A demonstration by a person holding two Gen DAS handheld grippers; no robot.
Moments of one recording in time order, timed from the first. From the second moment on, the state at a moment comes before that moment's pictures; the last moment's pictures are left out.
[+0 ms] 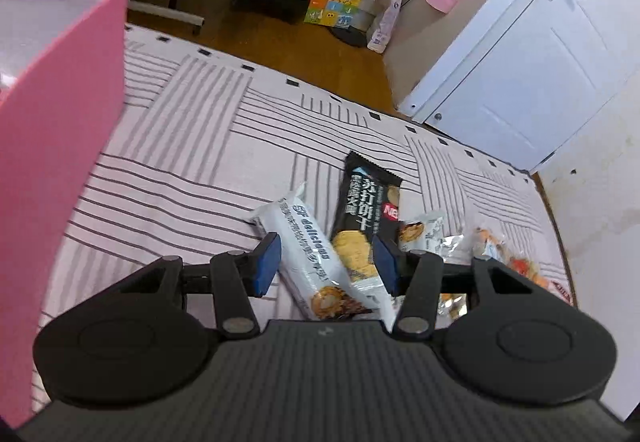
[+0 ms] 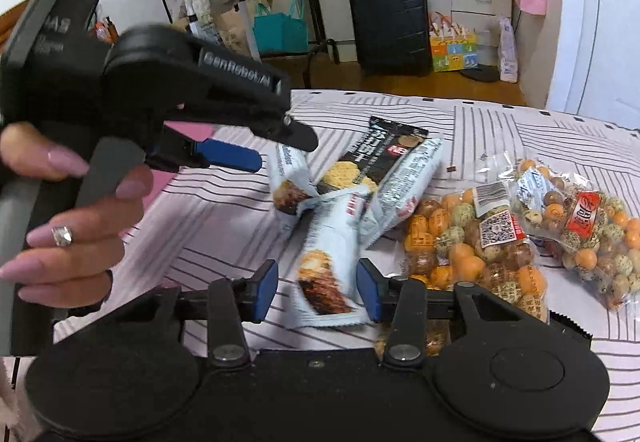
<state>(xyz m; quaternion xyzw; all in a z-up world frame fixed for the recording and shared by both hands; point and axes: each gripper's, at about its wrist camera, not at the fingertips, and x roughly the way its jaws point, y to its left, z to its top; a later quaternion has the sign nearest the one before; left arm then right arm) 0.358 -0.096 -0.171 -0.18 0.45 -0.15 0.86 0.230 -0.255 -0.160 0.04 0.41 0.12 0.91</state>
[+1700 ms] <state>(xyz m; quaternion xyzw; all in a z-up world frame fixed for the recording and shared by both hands) 0.296 -0.102 -0.129 -0.06 0.44 -0.09 0.89 0.199 -0.239 -0.146 0.01 0.43 0.09 0.90</state>
